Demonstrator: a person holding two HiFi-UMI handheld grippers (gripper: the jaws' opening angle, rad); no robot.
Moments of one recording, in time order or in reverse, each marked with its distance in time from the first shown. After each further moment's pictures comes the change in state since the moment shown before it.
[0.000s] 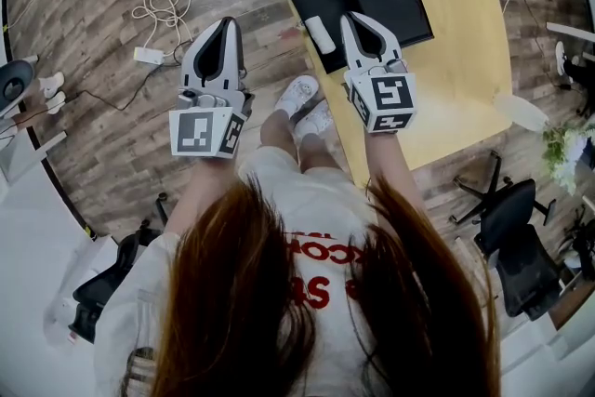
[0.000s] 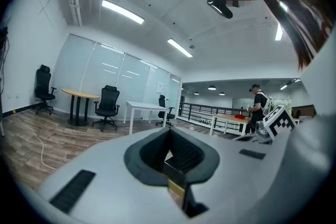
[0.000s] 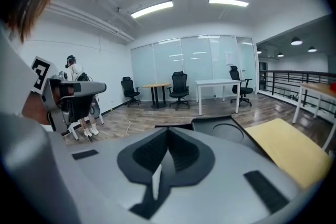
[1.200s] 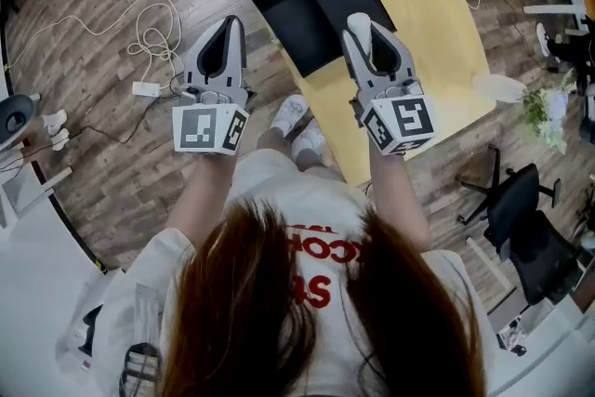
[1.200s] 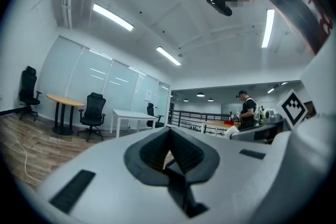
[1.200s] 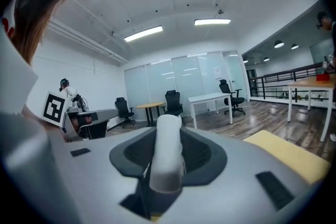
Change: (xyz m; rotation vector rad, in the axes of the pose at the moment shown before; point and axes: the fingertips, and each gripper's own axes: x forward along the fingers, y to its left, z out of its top) left arm 0.020 -0.062 0.050 0.045 -0.092 -0.123; right arm -0.101 -0.028 0.069 0.105 -0.221 -0.061
